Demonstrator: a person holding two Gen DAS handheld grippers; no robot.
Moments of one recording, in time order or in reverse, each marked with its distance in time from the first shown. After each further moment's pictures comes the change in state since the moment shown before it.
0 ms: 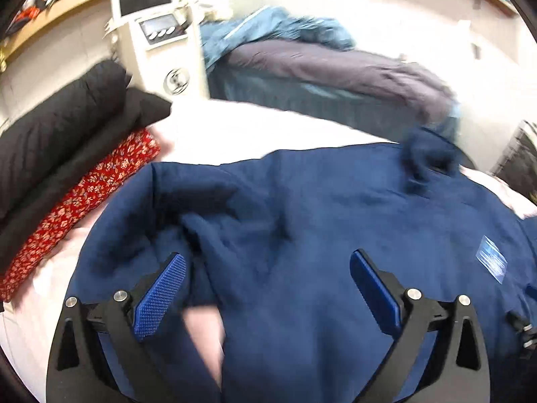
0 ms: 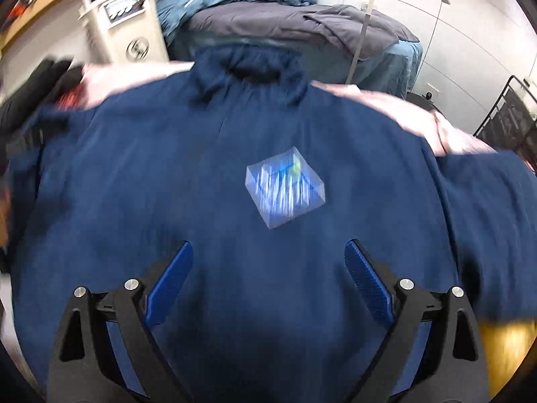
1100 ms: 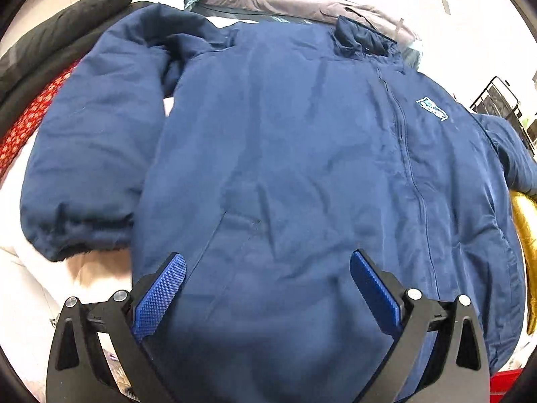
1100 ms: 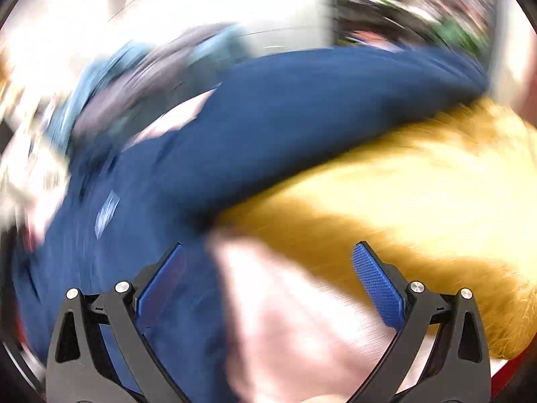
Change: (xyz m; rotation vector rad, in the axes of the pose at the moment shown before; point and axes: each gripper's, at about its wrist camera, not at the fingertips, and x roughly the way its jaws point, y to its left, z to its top) left arm -0.067 -0.027 -0.149 -0.038 0.244 -0.099; right arm -0.134 -0.249 -0.135 0.758 -0.118 -0.156
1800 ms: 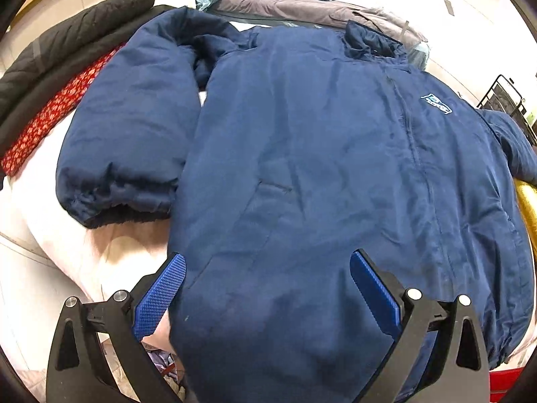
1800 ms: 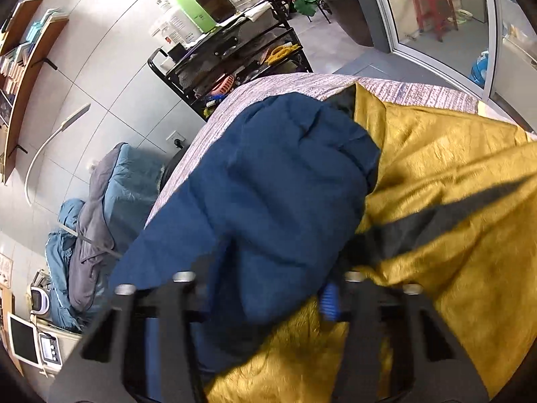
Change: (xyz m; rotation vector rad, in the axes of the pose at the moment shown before) left arm -0.016 0.013 -0.031 -0.003 -0.025 0.057; right arm 0.042 -0.163 0.133 0.562 -0.163 -0.041
